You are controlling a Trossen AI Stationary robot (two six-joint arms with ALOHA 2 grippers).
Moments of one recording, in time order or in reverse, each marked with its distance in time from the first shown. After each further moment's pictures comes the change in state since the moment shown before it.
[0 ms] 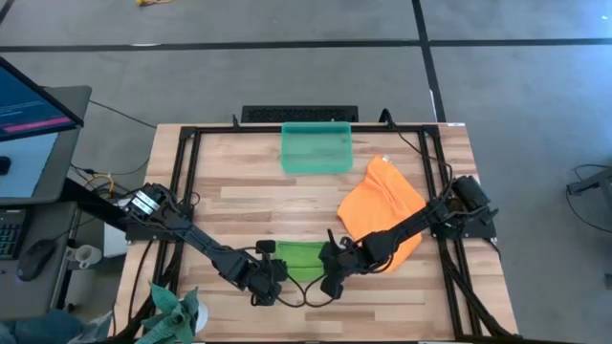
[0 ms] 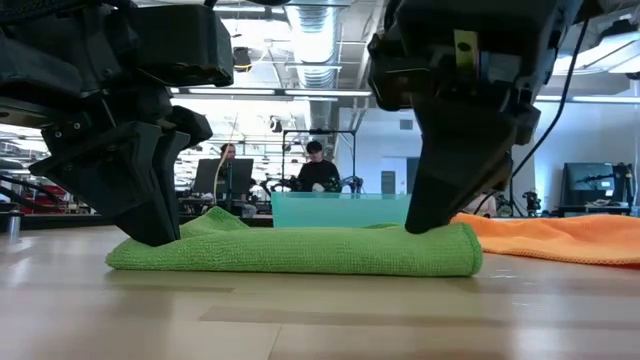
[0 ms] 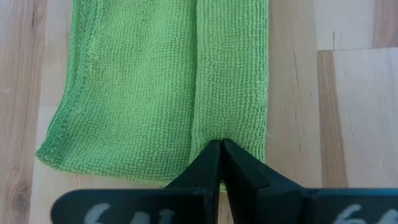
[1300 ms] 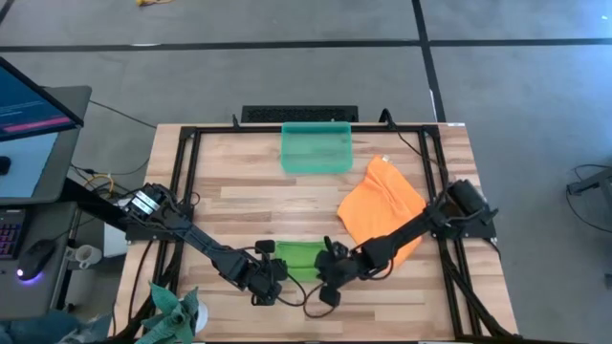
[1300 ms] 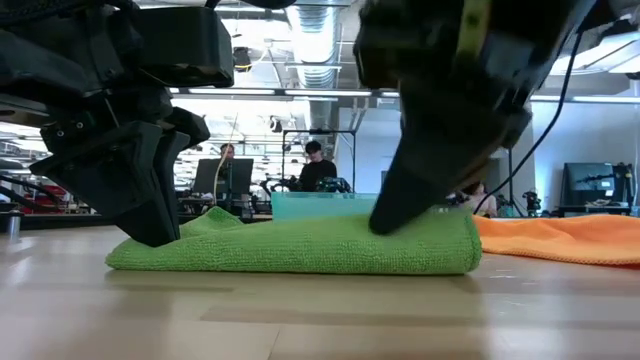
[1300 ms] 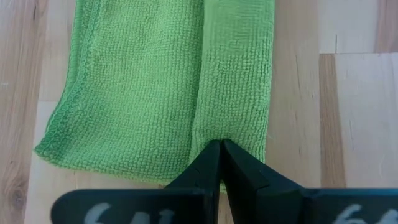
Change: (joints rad) left arm 0.001 0.000 0.000 0.003 0.001 -0.029; right arm 0.026 0.043 0.000 0.168 0.049 -0.131
